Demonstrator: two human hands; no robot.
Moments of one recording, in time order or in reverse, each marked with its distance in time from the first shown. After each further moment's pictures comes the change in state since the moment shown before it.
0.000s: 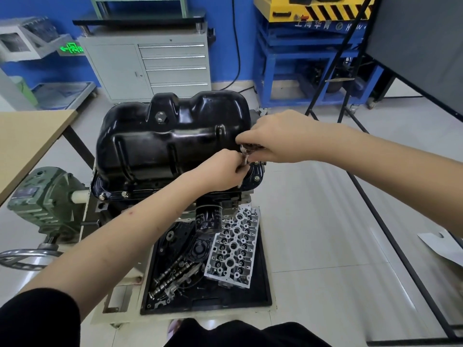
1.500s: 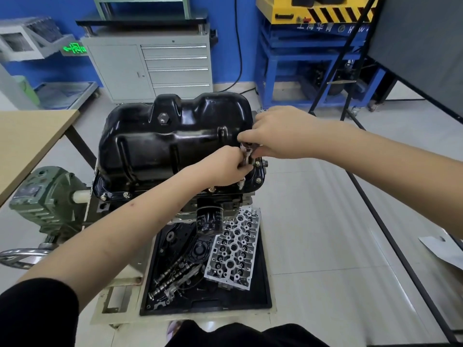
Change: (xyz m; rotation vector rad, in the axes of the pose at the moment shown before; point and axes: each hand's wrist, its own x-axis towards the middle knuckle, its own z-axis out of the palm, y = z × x) left_hand 0.007 -0.002 -0.008 0.025 -0.029 -0.003; right_hand 0.007 0.004 -0.004 -0.113 -0.015 -0.022
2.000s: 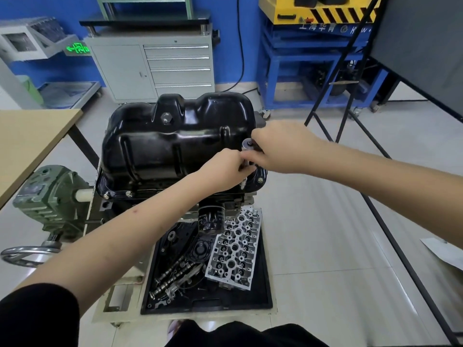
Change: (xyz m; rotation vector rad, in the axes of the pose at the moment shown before) left_hand -0.006 -0.001 0.010 -0.077 0.081 -0.044; right_hand -0.004 -0.027 0.002 0.270 0.053 0.331
